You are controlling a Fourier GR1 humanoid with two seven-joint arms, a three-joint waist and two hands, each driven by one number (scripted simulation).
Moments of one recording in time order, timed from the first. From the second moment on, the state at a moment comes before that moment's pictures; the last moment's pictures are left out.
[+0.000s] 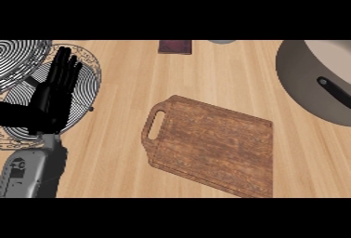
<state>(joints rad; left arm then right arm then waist) -0.31 0.17 0.10 -1.54 0.11 0.07 0.06 -0.88 -0.73 -0.52 -0.27 0.75 -0.04 -0.55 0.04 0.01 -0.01</state>
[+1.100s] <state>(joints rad) -0.32 0.17 0.11 -1.53 0.11 0.07 0.06 -0.82 -0.93 -0.88 -0.17 0.37 0.20 -0.59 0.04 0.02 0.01</state>
